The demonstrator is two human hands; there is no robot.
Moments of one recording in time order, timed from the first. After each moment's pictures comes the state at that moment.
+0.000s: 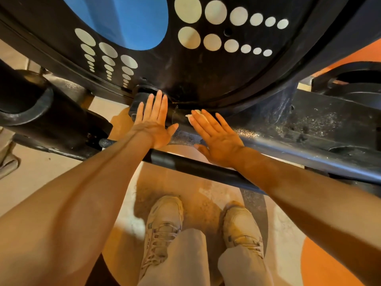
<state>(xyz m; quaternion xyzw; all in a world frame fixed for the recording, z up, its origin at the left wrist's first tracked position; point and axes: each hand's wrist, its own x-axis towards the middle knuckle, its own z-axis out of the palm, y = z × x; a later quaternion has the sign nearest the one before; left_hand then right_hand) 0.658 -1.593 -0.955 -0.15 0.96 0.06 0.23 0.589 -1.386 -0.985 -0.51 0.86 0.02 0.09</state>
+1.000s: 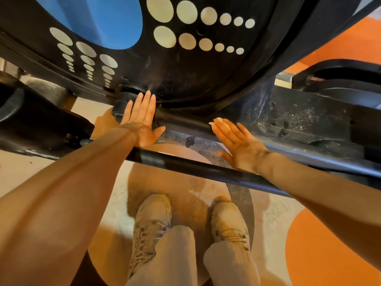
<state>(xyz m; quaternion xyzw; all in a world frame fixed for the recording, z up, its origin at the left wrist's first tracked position) 0.652 -1.592 -0.956 -0.11 0.96 0.04 0.26 0.577 -1.292 -0.969 -0.48 0.87 0.08 0.10</state>
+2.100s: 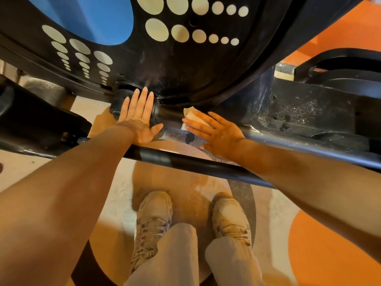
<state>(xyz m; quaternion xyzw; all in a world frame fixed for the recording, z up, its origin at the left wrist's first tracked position) 0.651 -1.592 -0.958 -0.10 0.96 0.02 0.27 0.571 -1.340 -0.985 -0.58 0.80 0.15 0.03</state>
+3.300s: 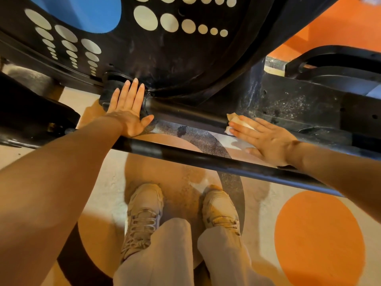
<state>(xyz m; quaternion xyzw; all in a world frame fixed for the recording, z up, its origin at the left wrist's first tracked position) 0.654 -1.594 -0.956 -0.11 0.96 0.04 0.26 0.543 -1.201 -0.954 -0.55 0.81 0.17 0.14</state>
